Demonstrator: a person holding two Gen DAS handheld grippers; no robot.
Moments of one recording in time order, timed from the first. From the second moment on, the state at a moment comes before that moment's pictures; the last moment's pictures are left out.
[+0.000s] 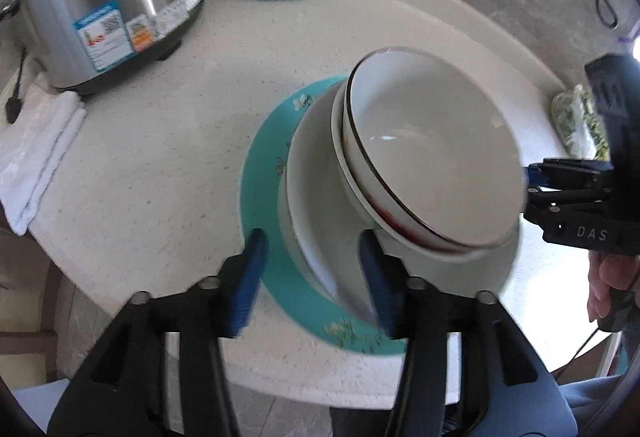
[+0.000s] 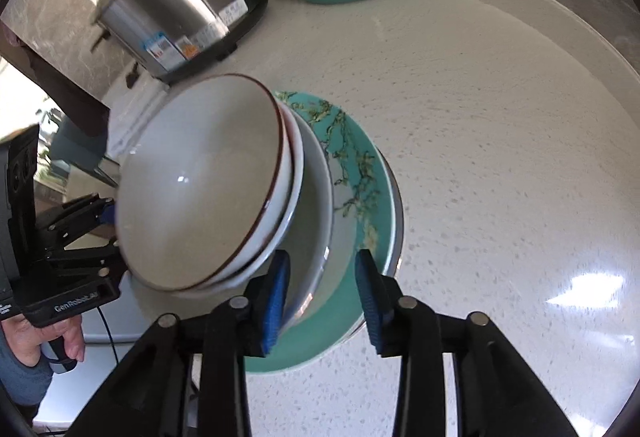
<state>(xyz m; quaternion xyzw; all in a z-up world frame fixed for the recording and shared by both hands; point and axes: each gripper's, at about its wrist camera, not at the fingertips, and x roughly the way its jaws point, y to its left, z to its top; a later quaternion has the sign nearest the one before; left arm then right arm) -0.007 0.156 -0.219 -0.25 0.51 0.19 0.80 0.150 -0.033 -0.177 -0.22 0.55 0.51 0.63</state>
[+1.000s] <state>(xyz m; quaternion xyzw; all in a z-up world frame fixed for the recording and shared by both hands) -0.060 -0.024 -0.034 -0.11 0.39 0.33 0.85 0.071 -0.197 0.004 -0.12 0.39 0.45 0.80</state>
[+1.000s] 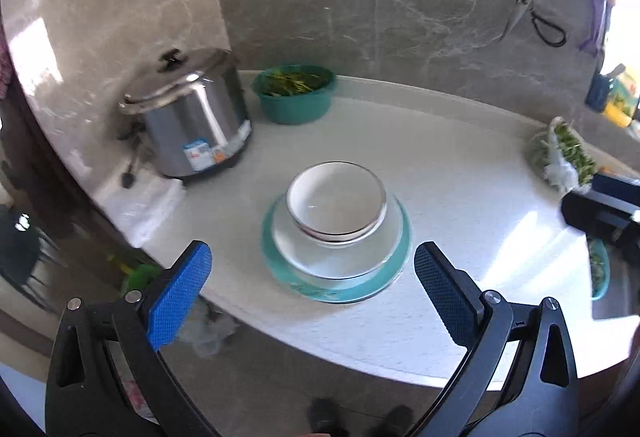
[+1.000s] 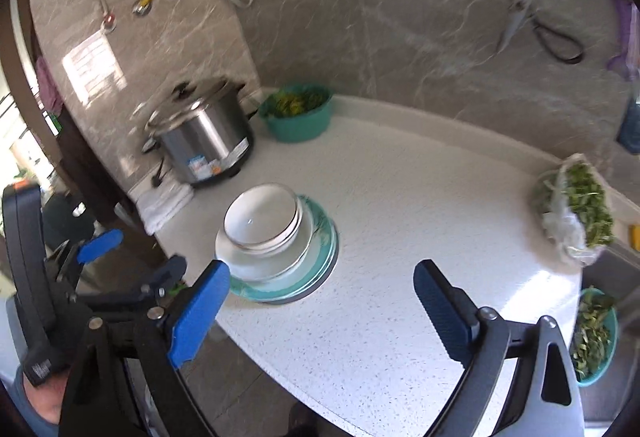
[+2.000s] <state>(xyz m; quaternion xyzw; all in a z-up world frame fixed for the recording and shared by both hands) -0.052 -0.031 -0.003 -0.16 0.40 0.28 0.86 0.042 -0.218 0.041 -0.12 0.35 0.39 0.84</state>
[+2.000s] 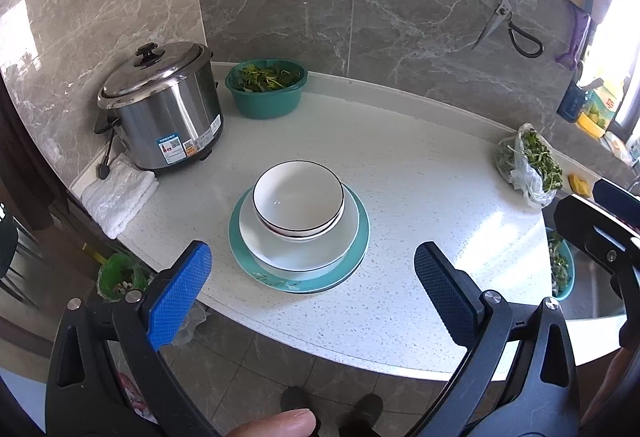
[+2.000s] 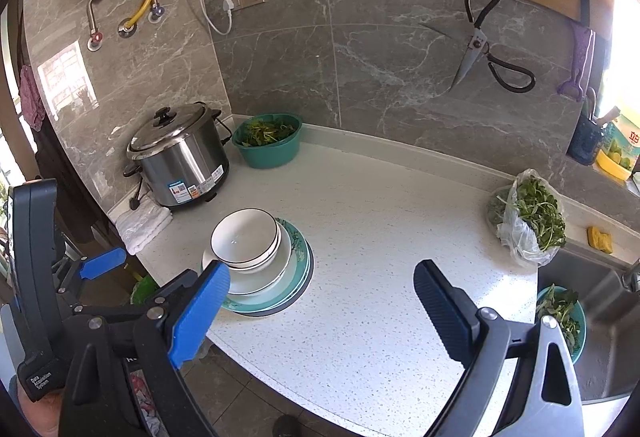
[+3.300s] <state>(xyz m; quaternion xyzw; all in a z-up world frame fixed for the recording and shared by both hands) -0.052 -0.016 0.009 -0.16 0.39 0.31 0.85 0.063 -0.212 0.026 -0.13 0.38 0.36 0.85</state>
